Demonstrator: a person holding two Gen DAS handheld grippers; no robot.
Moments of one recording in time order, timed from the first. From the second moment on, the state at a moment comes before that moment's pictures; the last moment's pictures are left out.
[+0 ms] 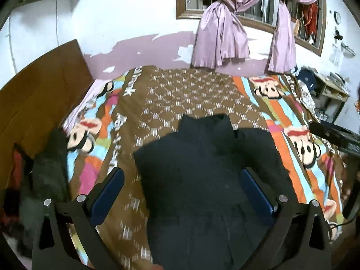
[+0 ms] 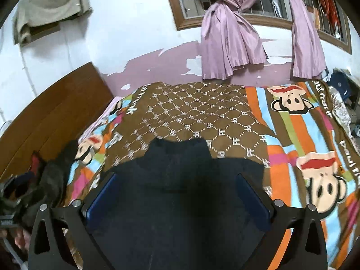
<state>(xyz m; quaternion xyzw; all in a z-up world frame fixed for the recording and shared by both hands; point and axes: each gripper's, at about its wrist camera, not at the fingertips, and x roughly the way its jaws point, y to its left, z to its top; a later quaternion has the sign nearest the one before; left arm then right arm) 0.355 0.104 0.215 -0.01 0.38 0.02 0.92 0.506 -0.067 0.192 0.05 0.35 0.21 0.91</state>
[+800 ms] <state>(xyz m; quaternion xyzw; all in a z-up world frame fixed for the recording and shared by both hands) 0.653 0.203 0.003 -0.18 0.40 -0.01 0.90 0.733 -0.037 0.002 0.16 0.42 0.18 0.88</state>
